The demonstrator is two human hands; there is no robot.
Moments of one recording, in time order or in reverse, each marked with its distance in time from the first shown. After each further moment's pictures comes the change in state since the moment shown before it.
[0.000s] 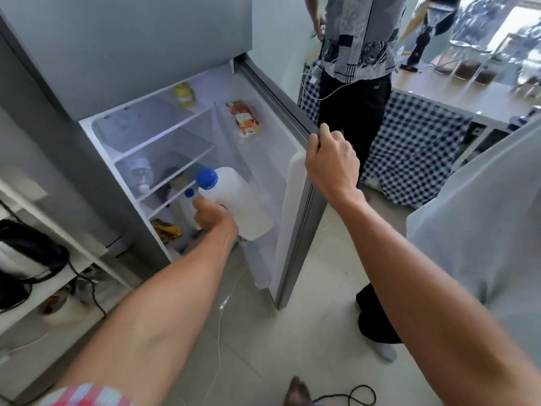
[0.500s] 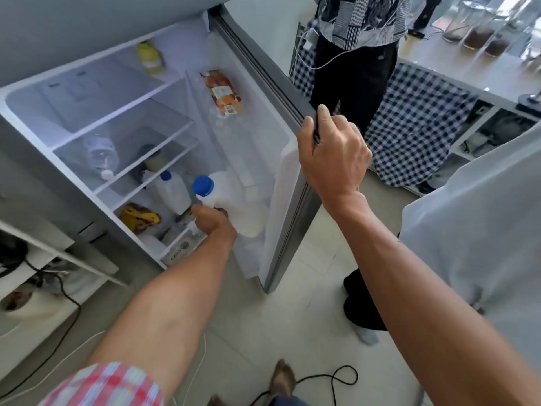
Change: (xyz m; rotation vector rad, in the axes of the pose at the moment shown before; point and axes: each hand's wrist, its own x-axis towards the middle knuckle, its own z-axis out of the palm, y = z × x) left_hand 0.077 -0.104 0.020 0.084 0.106 -0.139; right_hand 0.017 0.026 0.030 -0.047 0.389 -0.145
